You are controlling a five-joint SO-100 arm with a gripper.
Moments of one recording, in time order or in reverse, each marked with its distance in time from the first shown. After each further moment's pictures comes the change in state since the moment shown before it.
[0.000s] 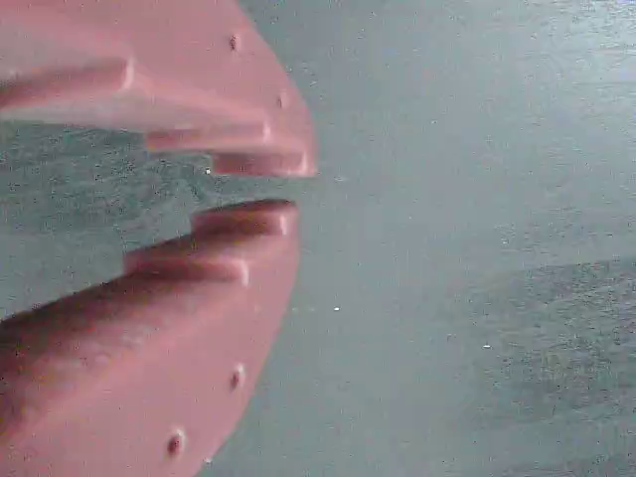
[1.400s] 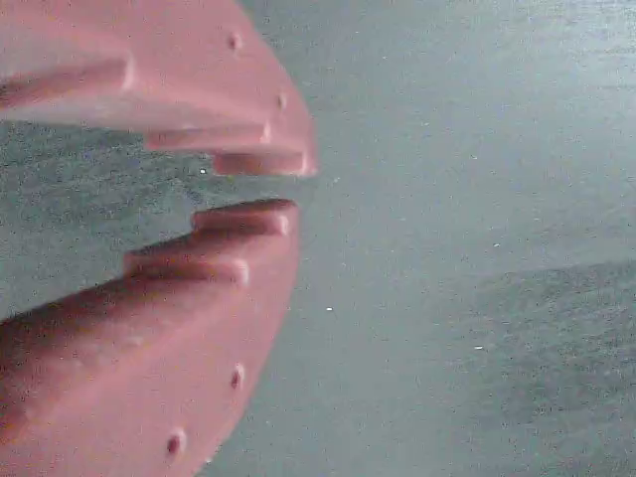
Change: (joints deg) arm -0.9 0.0 0.0 0.0 -0.8
